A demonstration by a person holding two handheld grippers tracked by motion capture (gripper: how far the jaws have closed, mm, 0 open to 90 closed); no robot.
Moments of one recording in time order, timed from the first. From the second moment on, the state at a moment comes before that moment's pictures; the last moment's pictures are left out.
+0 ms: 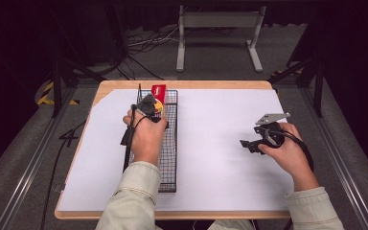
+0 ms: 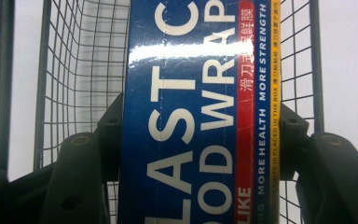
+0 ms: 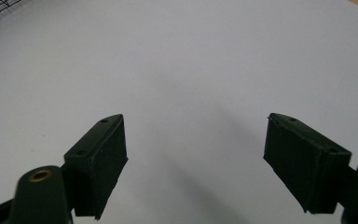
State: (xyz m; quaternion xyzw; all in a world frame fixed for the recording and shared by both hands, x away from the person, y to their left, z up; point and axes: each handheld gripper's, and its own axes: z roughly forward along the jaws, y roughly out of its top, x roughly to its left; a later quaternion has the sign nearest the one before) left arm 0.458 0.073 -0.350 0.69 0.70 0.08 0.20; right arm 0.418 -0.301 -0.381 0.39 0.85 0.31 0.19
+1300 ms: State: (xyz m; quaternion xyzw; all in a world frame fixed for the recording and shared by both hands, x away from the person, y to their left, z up) left arm 0.465 0.062 -0.386 0.68 0.71 0.08 0.16; right arm 0.420 -0.302 -0.386 0.39 0.85 0.32 0.18
